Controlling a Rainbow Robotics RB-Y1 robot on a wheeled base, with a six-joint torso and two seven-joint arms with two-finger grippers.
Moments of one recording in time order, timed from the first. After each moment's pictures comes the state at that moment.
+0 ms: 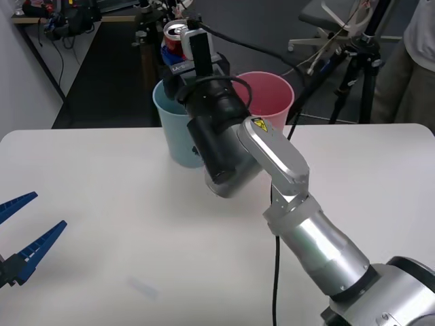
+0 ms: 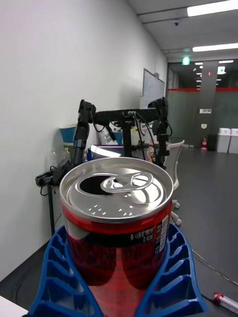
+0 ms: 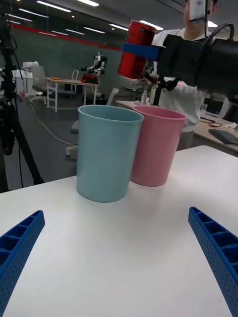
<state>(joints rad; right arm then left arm) -0.68 0.00 0.45 -1.43 0.82 0.31 0.58 0.35 0.40 0.52 -1.66 -0.96 -1.22 0.00</state>
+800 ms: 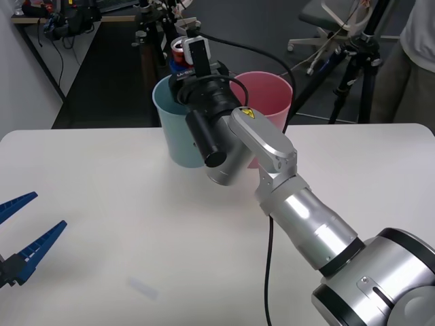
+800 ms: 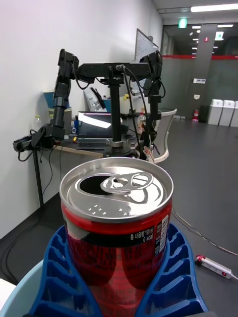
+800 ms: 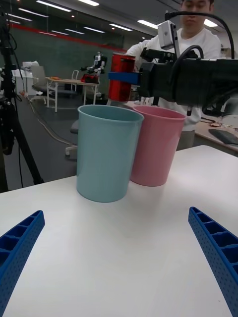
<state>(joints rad) -0.82 0.02 0.41 -1.14 0.82 0.31 0.53 0.35 0.40 0.52 -1.66 -0.96 -1.22 0.00</state>
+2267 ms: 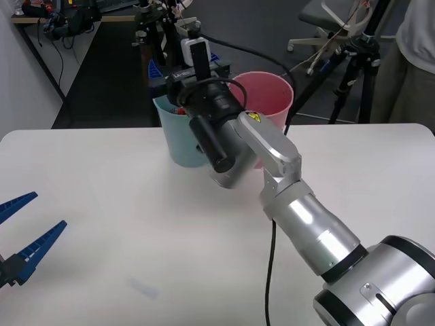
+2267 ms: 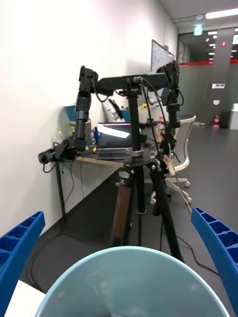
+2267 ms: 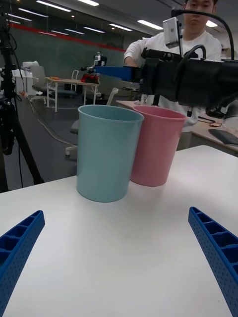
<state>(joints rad) -0.78 0.02 0.39 -1.18 0.83 0.18 0.50 0.35 0.40 0.52 -1.66 -0.96 -1.22 0.00</state>
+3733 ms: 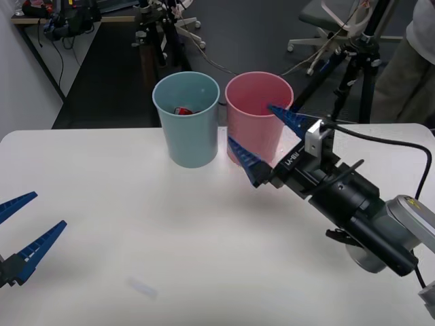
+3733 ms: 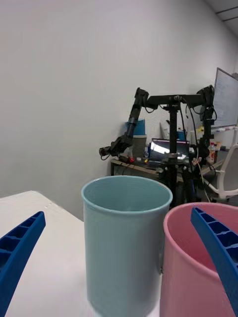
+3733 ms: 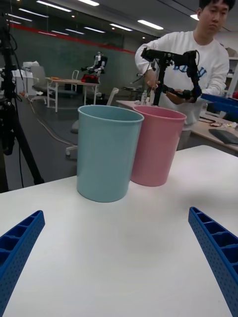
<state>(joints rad) -0.14 -0.58 0.39 -1.78 0.51 -0.36 0.58 0.35 0.40 0.52 -1.66 -0.96 -1.22 0.00</state>
